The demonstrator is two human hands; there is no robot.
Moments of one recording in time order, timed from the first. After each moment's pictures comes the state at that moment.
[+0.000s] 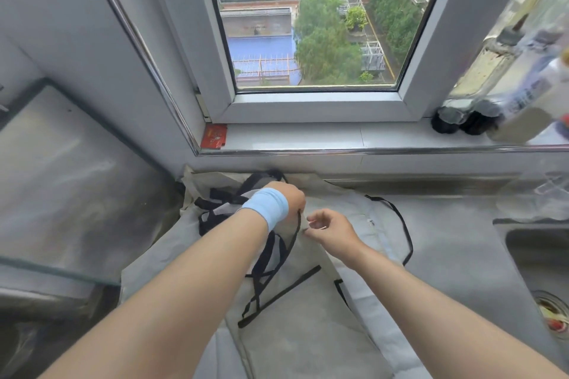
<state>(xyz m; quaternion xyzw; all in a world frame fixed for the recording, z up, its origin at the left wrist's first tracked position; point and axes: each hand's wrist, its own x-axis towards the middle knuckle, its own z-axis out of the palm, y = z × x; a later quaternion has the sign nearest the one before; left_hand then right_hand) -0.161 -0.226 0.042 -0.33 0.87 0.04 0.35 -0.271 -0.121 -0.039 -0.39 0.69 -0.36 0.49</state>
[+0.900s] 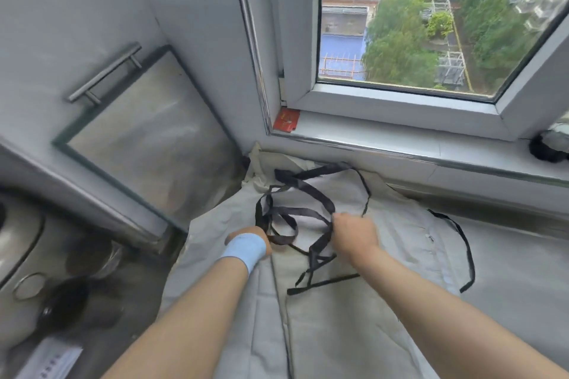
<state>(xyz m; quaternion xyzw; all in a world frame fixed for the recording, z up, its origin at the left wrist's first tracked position) 0.009 -0.149 -0.022 -0.72 0.58 0.27 0.27 -0.207 -0.143 -0.057 -0.75 0.65 0.07 0.06</state>
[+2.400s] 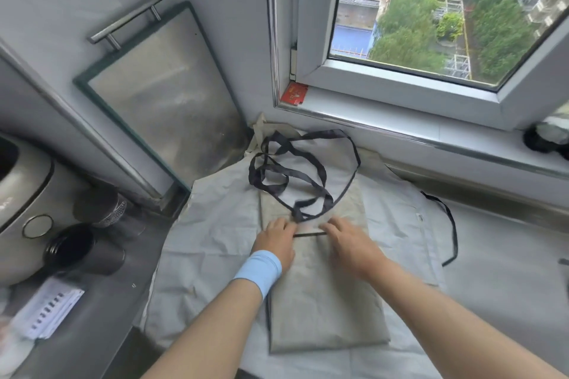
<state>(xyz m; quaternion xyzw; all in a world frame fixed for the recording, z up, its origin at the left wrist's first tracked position) -0.022 -0.058 -0.066 -0.64 0.73 0.22 0.07 -0.227 -0.066 -0.067 -0.83 0.51 0.04 0.20</state>
